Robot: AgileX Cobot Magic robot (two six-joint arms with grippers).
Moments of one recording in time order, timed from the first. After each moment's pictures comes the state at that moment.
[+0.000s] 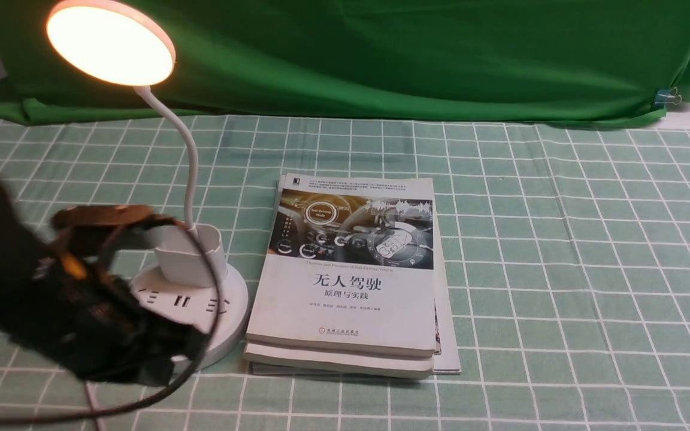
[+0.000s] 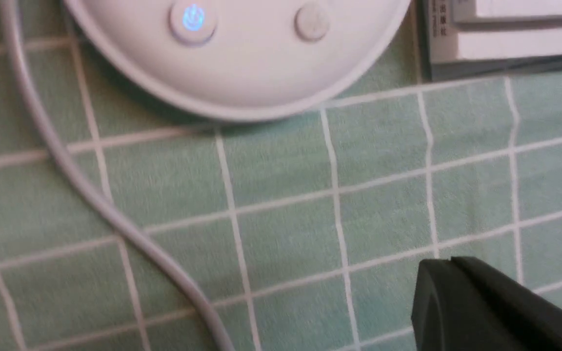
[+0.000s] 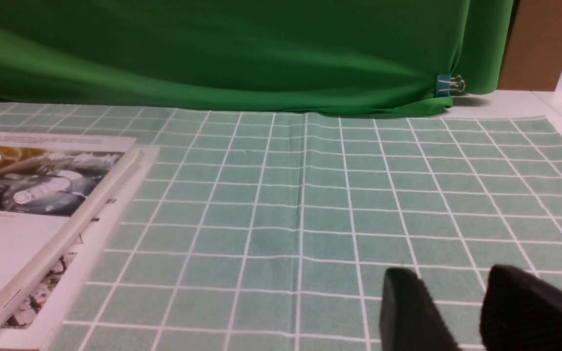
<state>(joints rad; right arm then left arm) 0.04 0.00 0.01 -0.04 0.24 -0.02 -0.29 1.35 -0.85 -0.23 0.88 0.08</state>
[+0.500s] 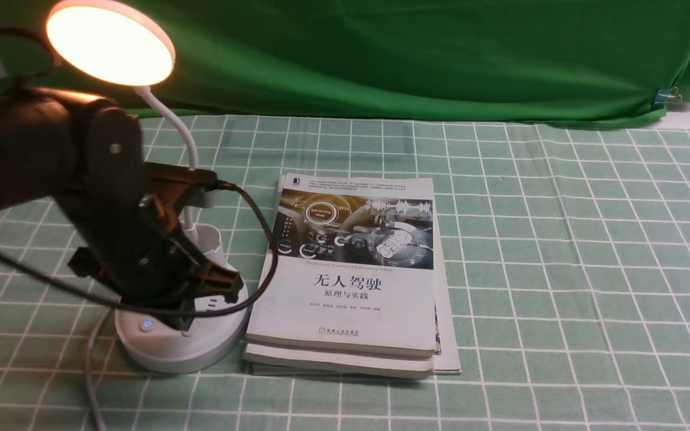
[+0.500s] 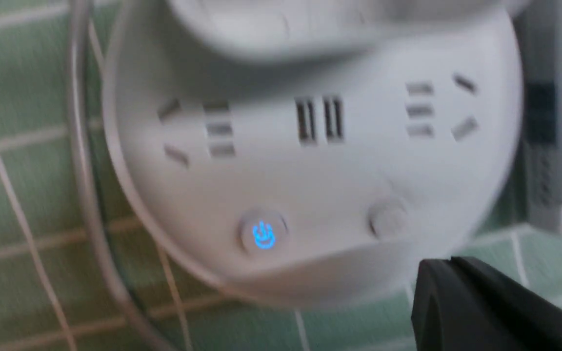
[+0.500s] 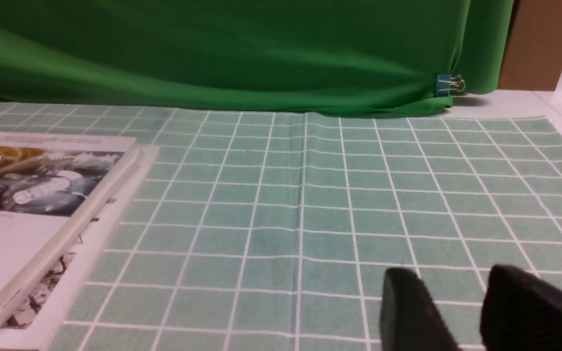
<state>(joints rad) 0.04 0.00 0.01 -0.04 0.24 -0.02 -0.30 1.68 -1.12 -0.08 0.92 0.05</state>
